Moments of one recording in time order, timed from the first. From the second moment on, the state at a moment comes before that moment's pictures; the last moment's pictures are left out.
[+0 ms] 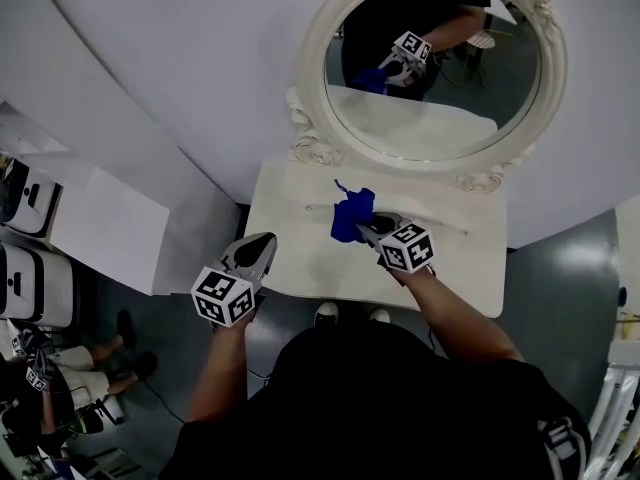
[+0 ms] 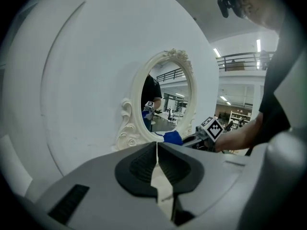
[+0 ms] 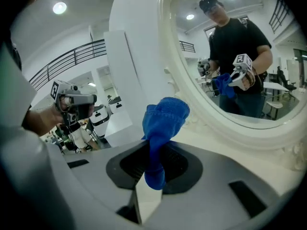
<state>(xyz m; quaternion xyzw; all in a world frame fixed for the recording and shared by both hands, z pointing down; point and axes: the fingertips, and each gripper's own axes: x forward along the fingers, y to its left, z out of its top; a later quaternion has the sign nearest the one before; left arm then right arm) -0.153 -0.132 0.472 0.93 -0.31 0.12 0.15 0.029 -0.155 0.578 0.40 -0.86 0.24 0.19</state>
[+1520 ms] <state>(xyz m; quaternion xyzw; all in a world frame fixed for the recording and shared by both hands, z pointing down) -0.325 -0.140 0.563 0.87 -0.38 0.17 0.25 -0.239 -0.242 0.850 0.26 -0.80 0.46 0.28</state>
